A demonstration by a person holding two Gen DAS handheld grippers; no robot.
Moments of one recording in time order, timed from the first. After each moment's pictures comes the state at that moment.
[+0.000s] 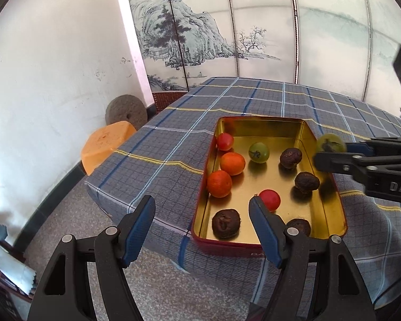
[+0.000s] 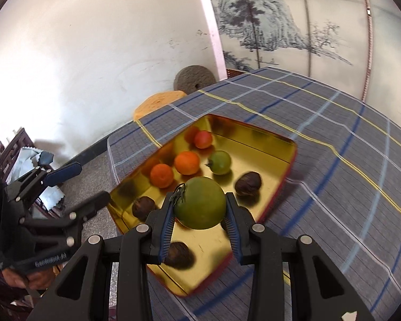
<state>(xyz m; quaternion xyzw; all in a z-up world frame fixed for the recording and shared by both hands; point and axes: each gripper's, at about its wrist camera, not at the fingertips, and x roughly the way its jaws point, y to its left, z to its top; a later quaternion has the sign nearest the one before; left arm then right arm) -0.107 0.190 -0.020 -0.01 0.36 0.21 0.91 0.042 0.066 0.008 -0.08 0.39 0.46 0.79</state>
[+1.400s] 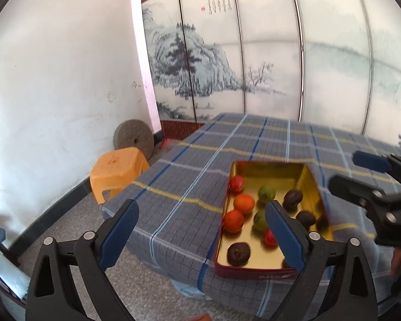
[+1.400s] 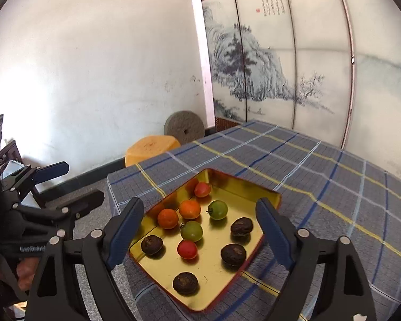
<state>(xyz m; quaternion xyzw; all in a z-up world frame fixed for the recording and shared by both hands) -0.137 0.201 0.036 -0.02 0.27 0.22 0.94 -0.006 0.046 0.063 -0.06 0.26 0.43 0.87</state>
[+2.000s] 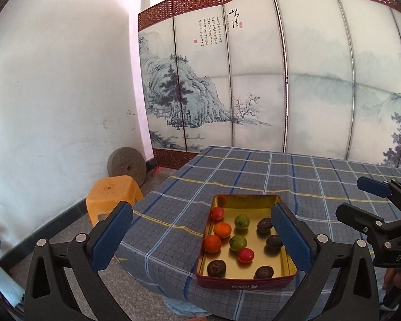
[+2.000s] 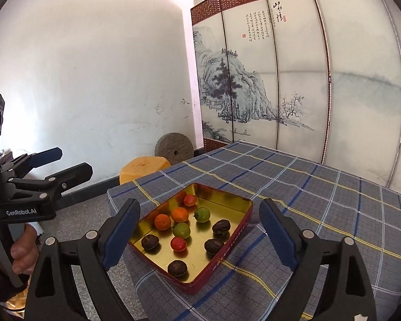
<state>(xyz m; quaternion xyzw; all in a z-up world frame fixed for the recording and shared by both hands) -0.170 0.166 0.089 -0.01 0.20 0.20 0.96 -0.042 -0.020 0.093 -0.04 0.21 0.40 0.89</state>
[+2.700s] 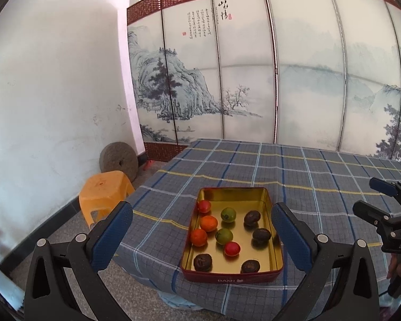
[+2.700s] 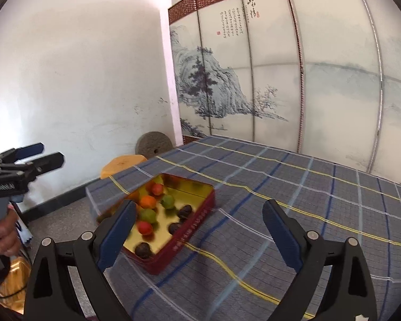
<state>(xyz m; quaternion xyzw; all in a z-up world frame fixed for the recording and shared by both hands) -0.156 0.150 0.087 0.00 0.23 0.18 0.96 -0.024 -0.081 0.074 -0.04 0.22 0.35 0.91</state>
